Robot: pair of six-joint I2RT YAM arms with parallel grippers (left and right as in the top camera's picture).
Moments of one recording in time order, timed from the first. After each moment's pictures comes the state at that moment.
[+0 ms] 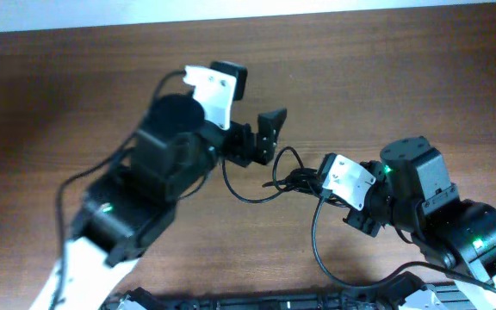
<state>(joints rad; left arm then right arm) -0.64 1.19 1.47 -0.67 0.07 -0.29 0.44 0.91 1.14 -1.12 -0.22 -0.59</state>
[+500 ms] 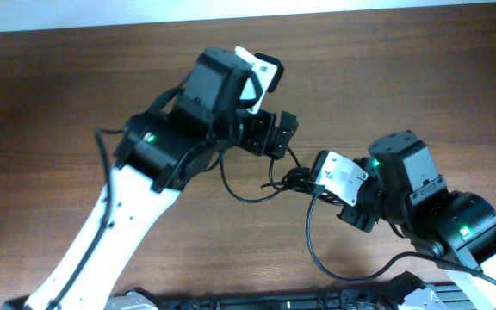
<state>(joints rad) -0.64 1.51 1.76 -1.04 0.17 -0.18 0.46 0.96 1.14 -1.11 -0.20 -0.59</state>
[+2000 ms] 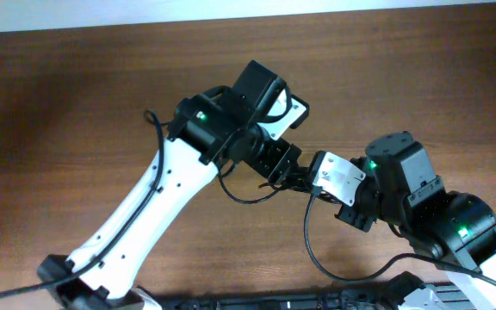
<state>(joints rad) -0.70 1.66 1.76 -1.25 0.24 0.03 0.49 0.96 1.14 -1.09 -0.18 -0.59</state>
